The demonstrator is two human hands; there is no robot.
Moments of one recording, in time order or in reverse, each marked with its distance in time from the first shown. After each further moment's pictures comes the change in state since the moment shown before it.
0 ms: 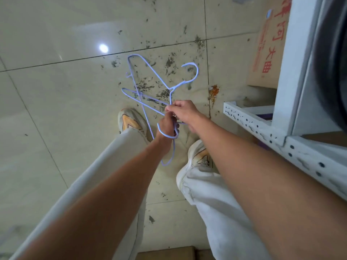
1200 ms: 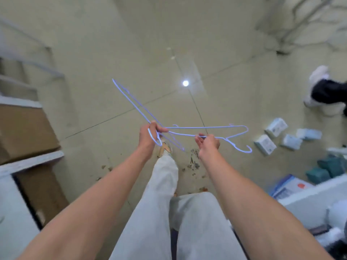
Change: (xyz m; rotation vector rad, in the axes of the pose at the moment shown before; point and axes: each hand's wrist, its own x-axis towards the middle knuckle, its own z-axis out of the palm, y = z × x) left_hand -0.360 0.004 -0.381 -1.119 0.573 0.234; right_hand -0.371 -0.274 0.278 -0.040 0.121 -0.129
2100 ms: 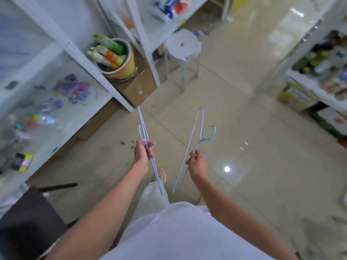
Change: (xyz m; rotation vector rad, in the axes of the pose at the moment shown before) left_hand -0.166 0.114 -0.123 -1.200 0.884 -0.119; right_hand -0.236 -0.067 0.165 -1.689 -1.127 -0.825
